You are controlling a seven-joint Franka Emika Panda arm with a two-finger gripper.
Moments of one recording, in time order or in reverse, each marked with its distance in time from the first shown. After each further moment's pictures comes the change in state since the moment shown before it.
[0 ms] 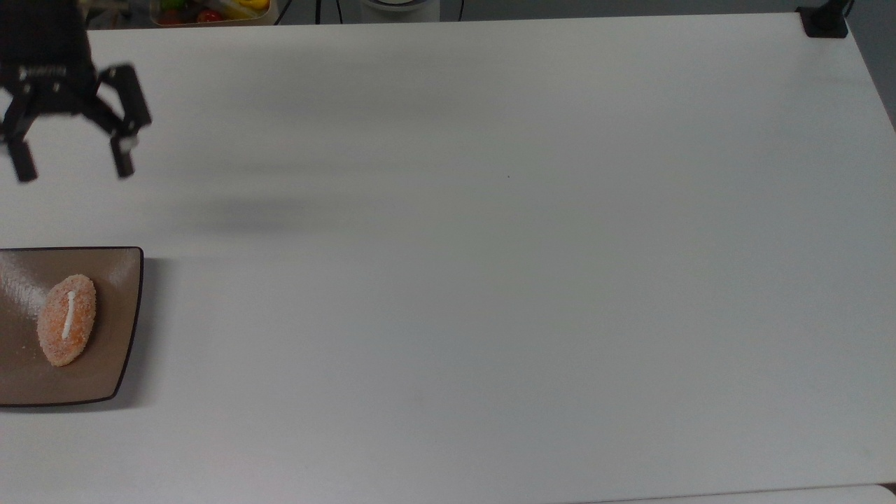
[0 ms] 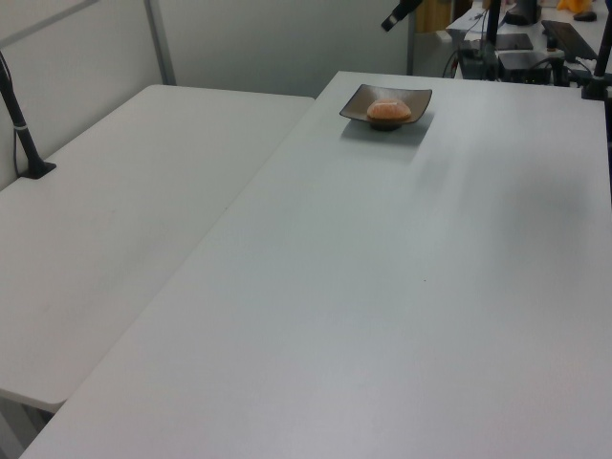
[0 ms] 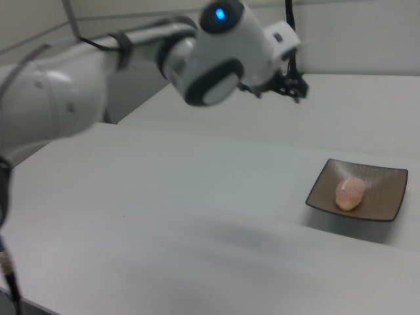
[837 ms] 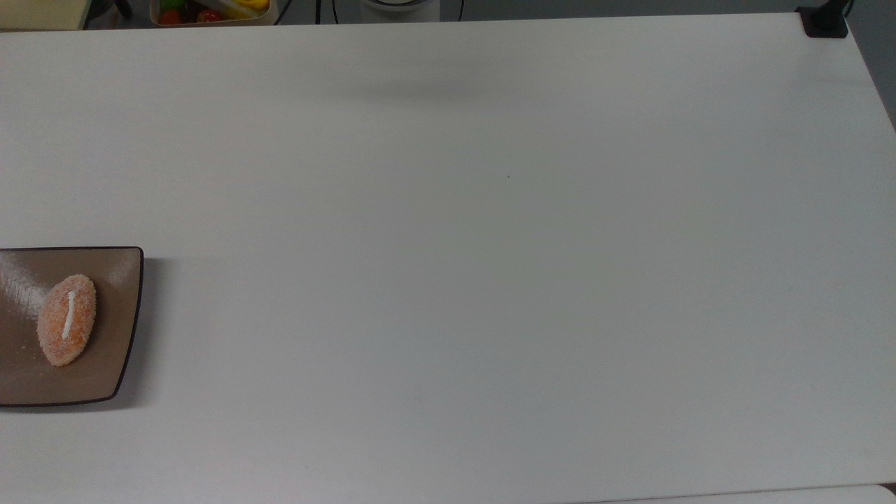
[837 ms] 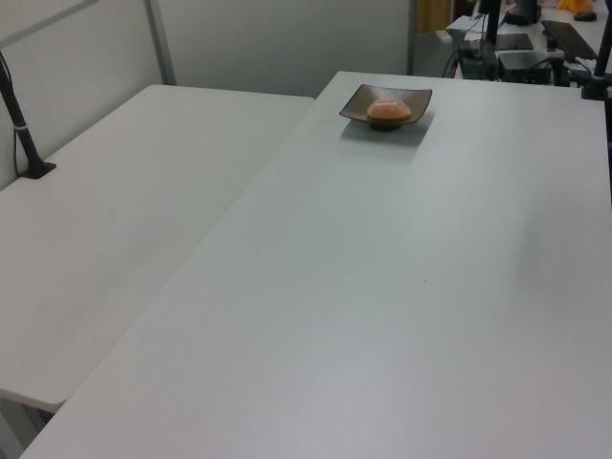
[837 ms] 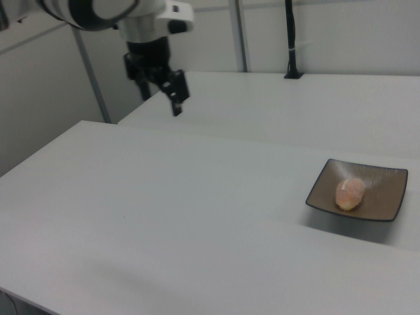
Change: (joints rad) arm 0.289 -0.346 -0.147 -0.031 -0.258 -0.839 0.612
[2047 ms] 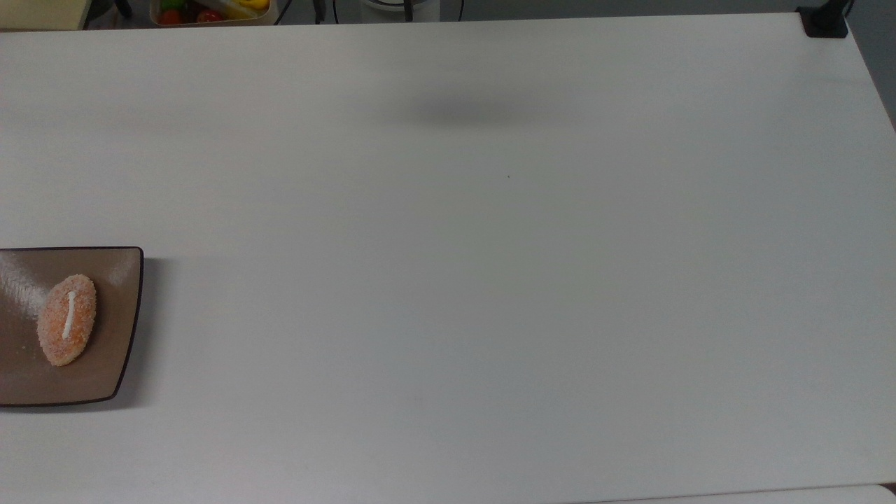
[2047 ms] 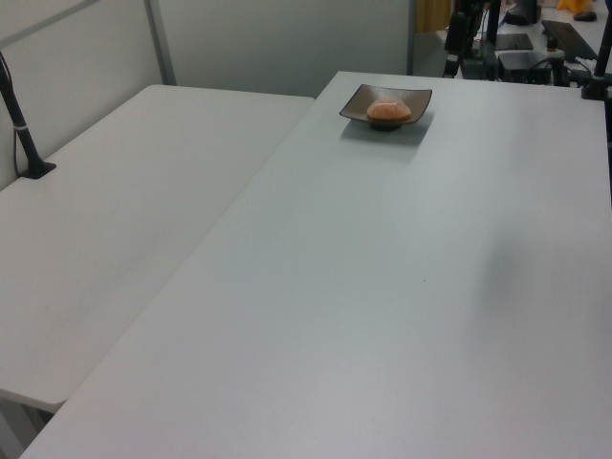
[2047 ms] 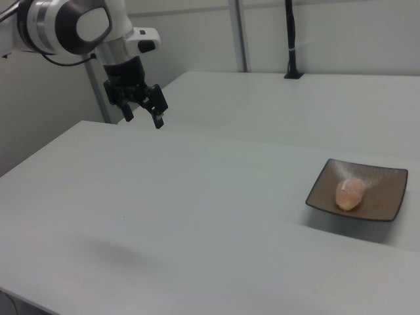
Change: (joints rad) arm 0.248 0.001 -0.021 -0.147 -0.167 0.160 0.069
